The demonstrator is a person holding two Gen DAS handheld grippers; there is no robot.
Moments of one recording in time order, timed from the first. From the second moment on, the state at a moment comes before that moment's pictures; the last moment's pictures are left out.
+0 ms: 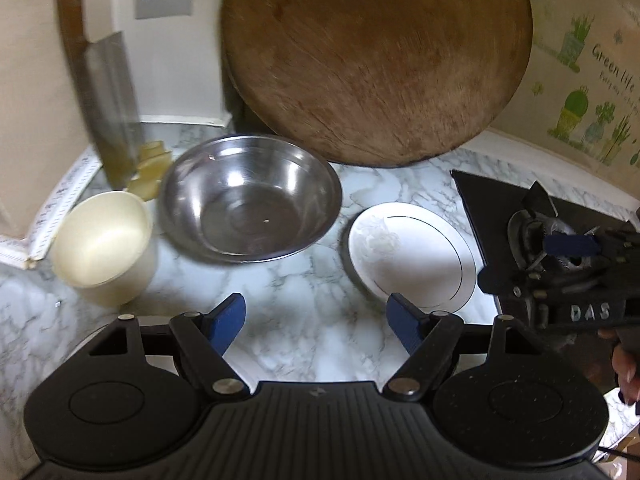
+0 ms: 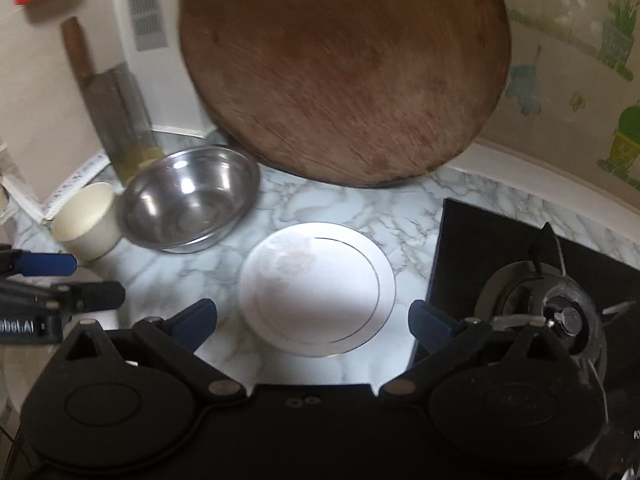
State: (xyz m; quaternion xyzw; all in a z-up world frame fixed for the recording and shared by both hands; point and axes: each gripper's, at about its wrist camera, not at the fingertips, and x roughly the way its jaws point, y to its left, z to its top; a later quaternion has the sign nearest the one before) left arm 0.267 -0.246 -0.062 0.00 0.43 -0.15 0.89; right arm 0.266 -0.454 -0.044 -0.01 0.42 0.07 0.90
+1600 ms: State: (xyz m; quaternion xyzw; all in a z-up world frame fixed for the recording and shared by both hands) left arm 0.352 -0.302 -0.152 -0.11 0.53 -0.15 0.83; right arm 0.382 -0.522 -0.118 0.10 0.54 0.08 0.83
